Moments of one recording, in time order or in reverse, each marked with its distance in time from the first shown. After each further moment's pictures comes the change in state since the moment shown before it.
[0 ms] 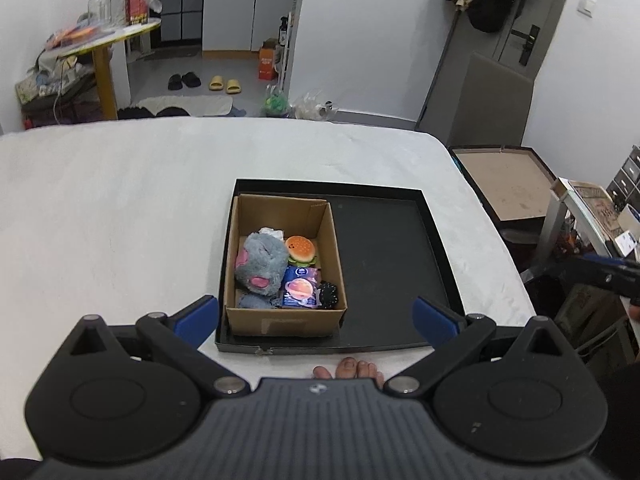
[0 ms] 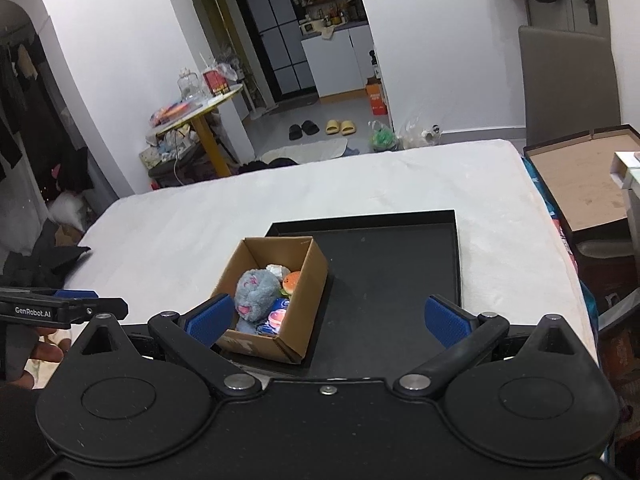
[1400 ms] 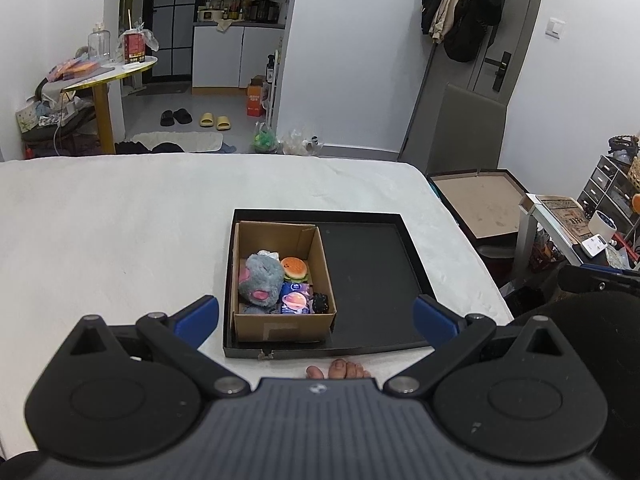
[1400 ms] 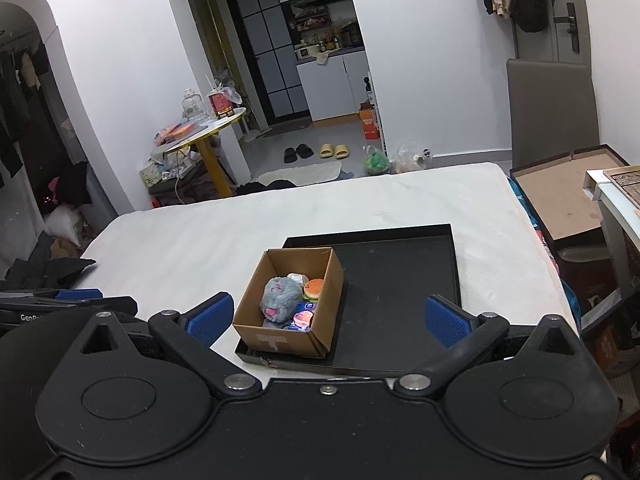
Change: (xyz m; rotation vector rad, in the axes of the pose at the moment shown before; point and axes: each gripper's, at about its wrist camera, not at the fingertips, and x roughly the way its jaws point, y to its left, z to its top) left arm -0.072 0.005 -0.026 0.042 -0.116 -0.037; right arm -0.053 0.051 -0.021 -0.002 -0.077 -0.050
